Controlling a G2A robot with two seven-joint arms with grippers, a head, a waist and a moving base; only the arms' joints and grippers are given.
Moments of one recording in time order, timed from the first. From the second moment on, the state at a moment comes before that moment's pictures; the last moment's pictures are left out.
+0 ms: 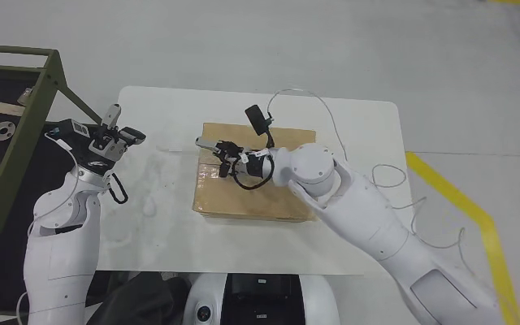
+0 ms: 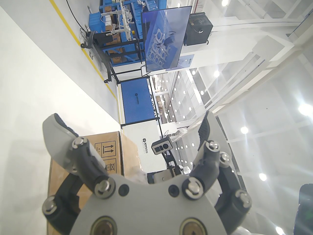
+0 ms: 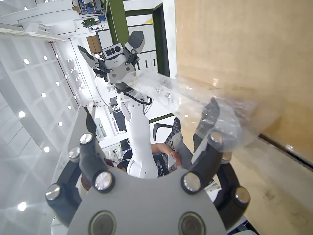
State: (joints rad) left arm 1.48 -1.10 -1.86 -1.58 -0.44 -0.26 -0.65; right arm -0.79 -1.37 0.69 -1.56 0.41 0.46 0.49
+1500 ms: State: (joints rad) left arm 1.48 -1.10 -1.86 -1.58 -0.44 -0.26 -0.65; right arm -0.65 -1.52 0.58 -1.33 0.41 0.28 0.49
